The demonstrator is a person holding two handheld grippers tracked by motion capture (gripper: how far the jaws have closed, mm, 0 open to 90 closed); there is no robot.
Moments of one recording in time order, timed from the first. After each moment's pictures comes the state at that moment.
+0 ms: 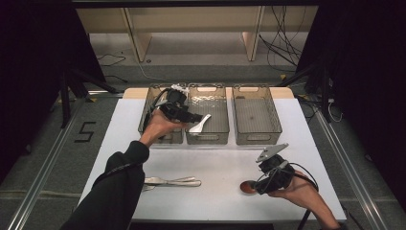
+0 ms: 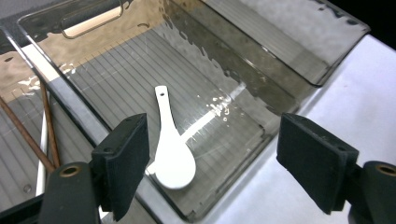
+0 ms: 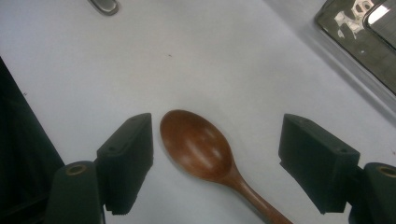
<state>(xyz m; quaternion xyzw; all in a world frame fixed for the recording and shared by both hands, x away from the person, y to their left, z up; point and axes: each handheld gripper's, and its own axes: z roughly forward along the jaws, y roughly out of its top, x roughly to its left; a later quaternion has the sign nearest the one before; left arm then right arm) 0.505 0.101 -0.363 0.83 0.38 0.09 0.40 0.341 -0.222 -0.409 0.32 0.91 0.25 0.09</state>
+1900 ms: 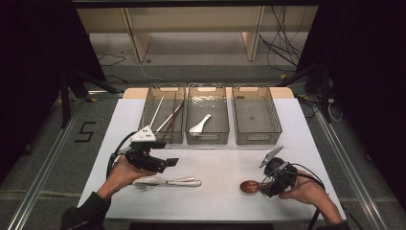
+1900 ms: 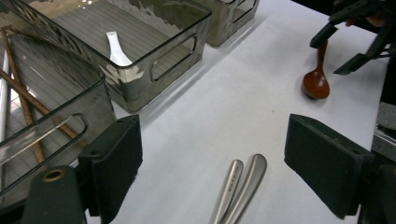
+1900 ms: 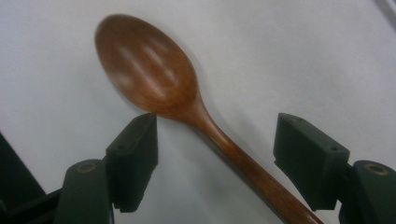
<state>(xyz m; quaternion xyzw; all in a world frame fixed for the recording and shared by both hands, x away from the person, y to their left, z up) 0.375 0.174 -0.398 0.83 0.30 0.08 0.46 0.355 -0.242 -0.441 0.31 0.94 0.13 0.07</state>
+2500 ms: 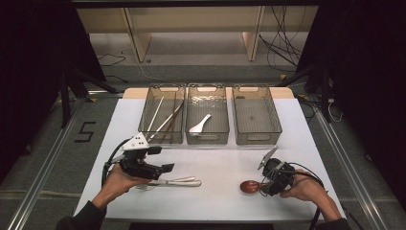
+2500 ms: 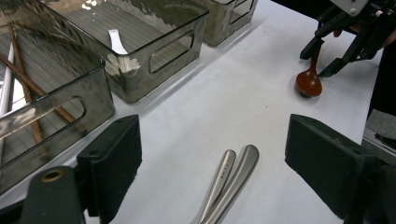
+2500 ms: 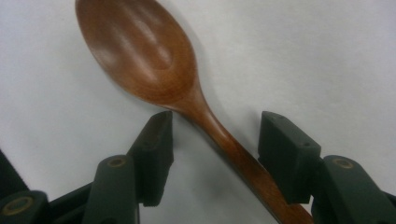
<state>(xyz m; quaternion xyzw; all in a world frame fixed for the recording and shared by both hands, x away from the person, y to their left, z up) 0.358 0.188 -0.406 0.82 0.32 0.09 0.47 0.364 -0.241 -0.453 0.29 0.95 0.10 0.04</state>
